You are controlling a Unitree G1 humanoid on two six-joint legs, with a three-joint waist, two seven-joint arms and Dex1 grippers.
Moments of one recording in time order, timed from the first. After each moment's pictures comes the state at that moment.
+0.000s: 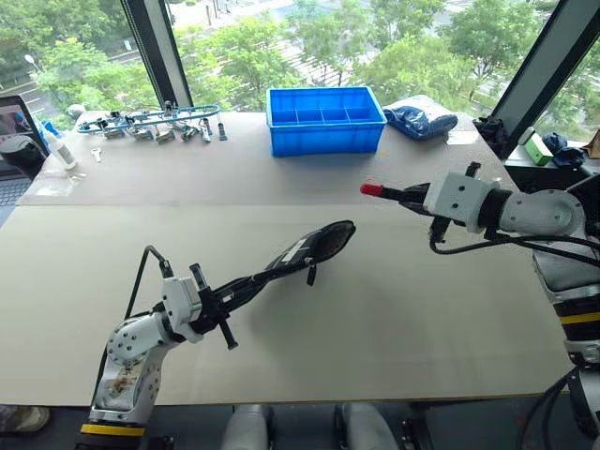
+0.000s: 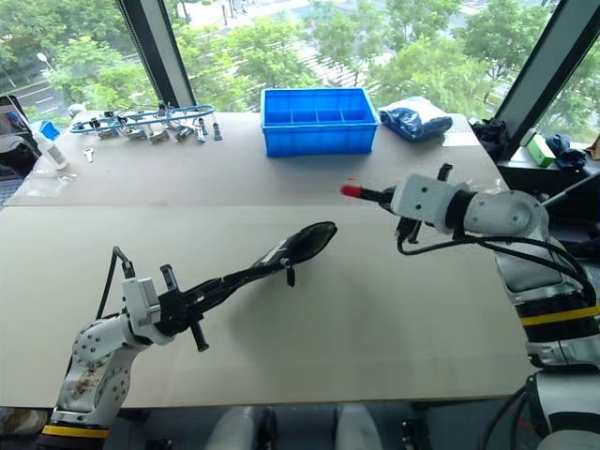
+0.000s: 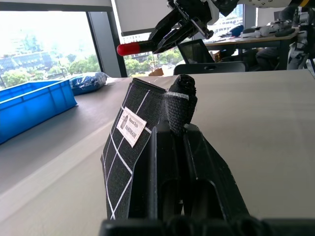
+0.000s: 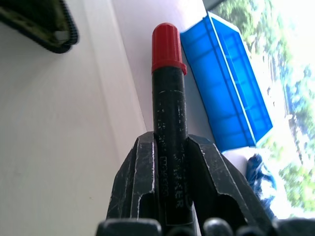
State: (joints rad) left arm 0.02 0.47 0.04 -0.17 -0.47 -0.23 -1.02; right arm -0.65 -0.91 0.19 0.13 -0.12 -0.26 0.88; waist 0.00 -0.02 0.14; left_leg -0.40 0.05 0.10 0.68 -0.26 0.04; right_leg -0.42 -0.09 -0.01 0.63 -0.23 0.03
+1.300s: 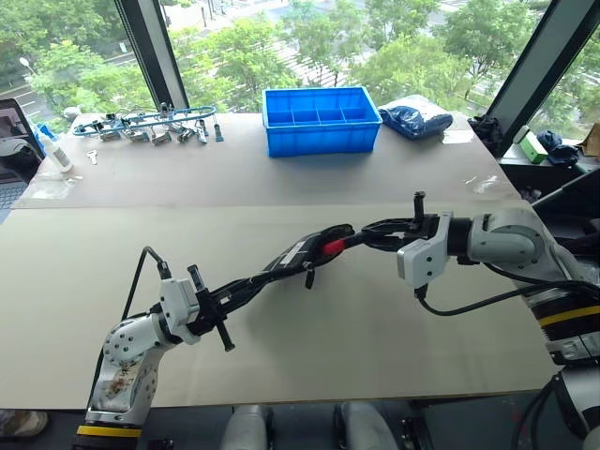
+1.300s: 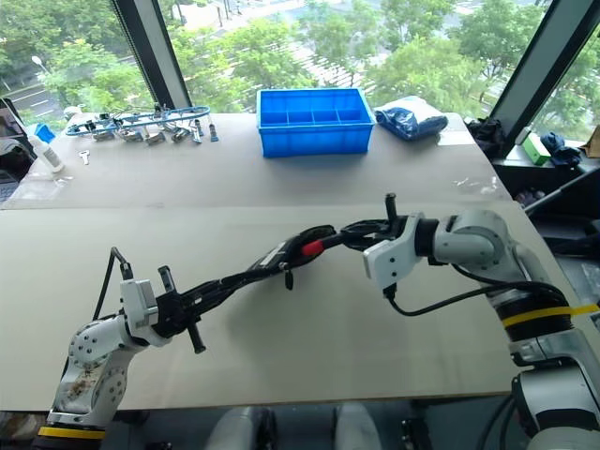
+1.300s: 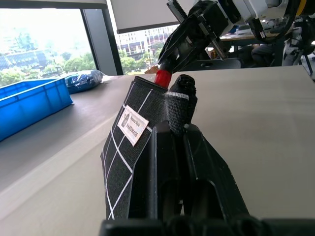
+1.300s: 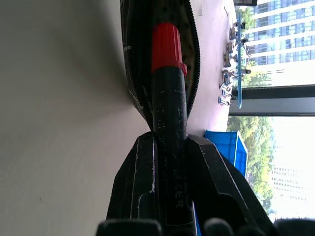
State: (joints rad) left arm 0.03 0.48 0.05 -0.17 -0.47 -0.23 -1.03; right arm -0.67 -0.81 0.28 0.23 -0.26 -0.78 0.86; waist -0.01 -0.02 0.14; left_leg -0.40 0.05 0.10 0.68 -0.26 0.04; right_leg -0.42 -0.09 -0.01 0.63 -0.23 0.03
